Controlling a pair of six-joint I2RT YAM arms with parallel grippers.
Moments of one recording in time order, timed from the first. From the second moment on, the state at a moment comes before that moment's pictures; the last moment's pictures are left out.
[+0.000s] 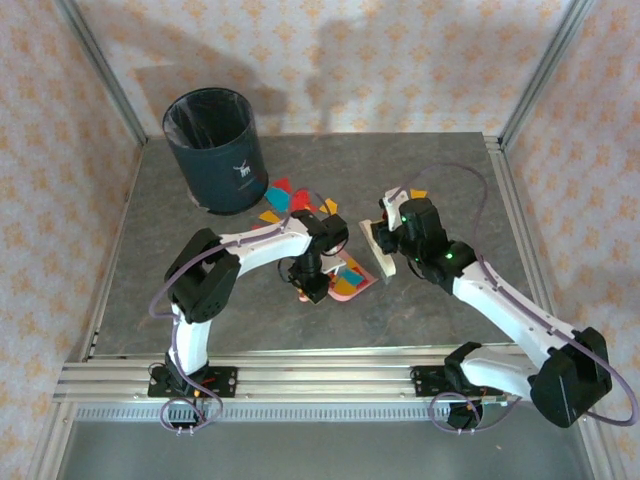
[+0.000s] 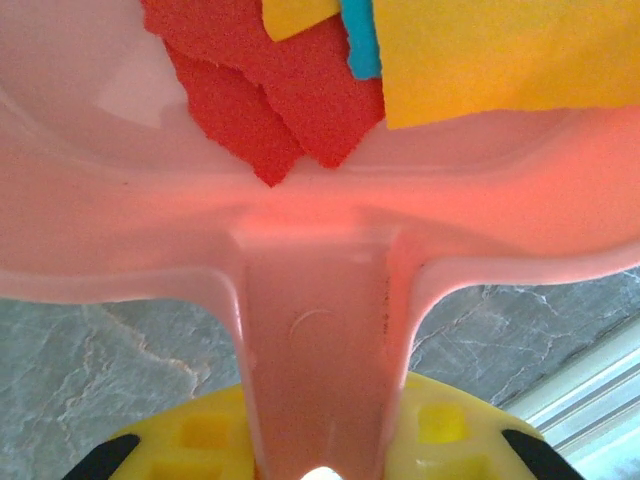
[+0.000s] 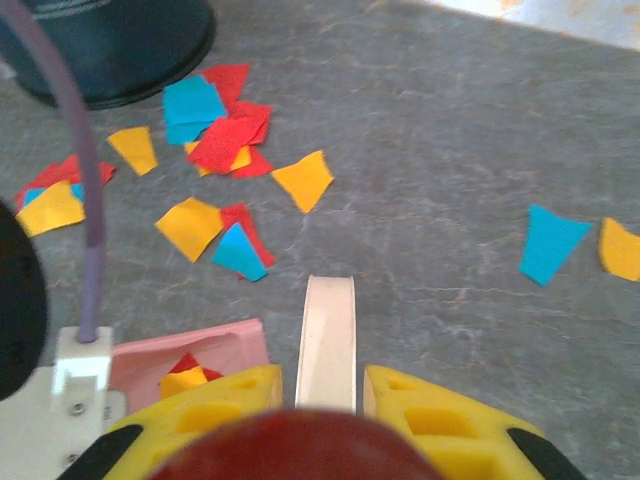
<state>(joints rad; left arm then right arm) -0.76 1.94 1.43 -1.16 0.20 -0.02 0.54 1.11 0.83 -0.31 0.07 0.09</state>
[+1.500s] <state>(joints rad) -0.31 1.69 2.02 -1.40 0.14 0.01 0.54 1.01 0.77 -0.36 0.17 0.19</state>
